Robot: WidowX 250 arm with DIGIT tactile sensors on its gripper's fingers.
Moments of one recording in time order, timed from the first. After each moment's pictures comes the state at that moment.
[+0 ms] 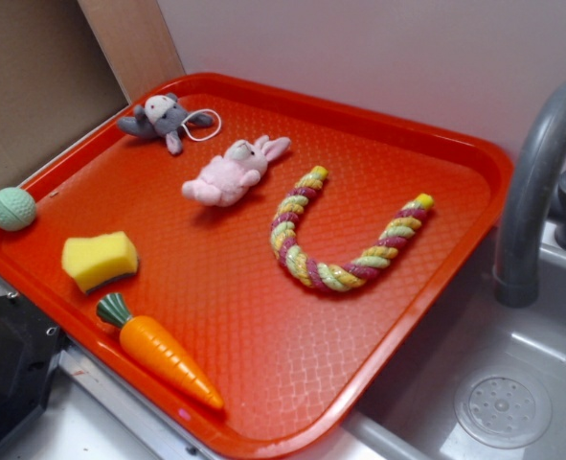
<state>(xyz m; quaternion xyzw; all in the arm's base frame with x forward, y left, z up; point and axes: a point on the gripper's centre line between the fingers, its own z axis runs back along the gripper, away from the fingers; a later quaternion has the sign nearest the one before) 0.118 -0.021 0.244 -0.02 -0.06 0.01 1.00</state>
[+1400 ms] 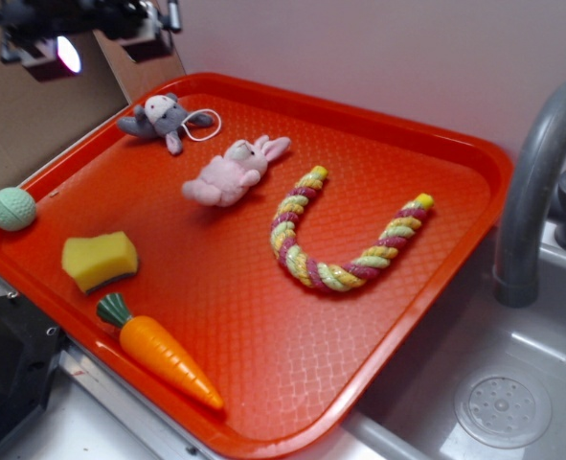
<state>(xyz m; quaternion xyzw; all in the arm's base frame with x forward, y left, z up) 0.240 0.029 0.136 0.12 -0.24 0.39 0.88</state>
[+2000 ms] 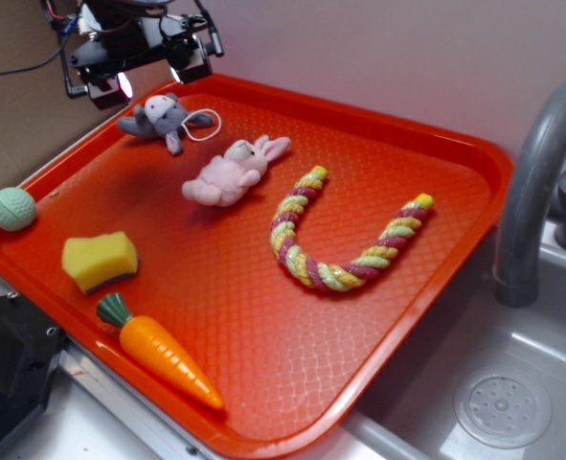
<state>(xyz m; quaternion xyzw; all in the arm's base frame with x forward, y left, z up) 0.280 0.080 0.086 0.13 -0.26 0.46 0.84</state>
